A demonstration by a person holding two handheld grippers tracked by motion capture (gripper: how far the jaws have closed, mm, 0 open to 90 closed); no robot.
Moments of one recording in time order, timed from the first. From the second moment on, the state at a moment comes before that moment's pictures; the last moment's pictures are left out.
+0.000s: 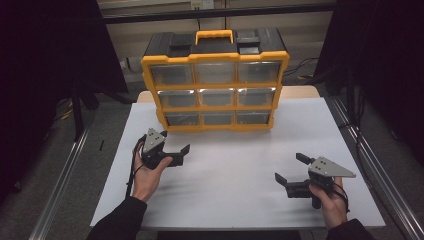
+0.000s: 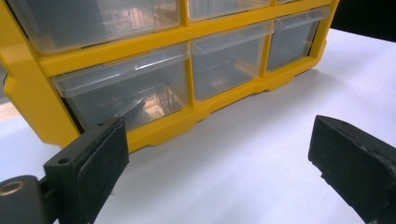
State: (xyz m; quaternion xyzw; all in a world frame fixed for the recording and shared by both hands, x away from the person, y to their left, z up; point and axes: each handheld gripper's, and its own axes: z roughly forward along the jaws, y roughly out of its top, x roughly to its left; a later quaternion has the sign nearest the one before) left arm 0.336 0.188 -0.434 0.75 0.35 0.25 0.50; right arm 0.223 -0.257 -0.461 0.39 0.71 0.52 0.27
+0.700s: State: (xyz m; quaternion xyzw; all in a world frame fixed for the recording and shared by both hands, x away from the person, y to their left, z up) left arm 0.297 0.213 -0.435 0.73 0.35 0.24 0.53; right arm 0.222 -0.257 -0.461 0.39 0.71 0.52 0.27
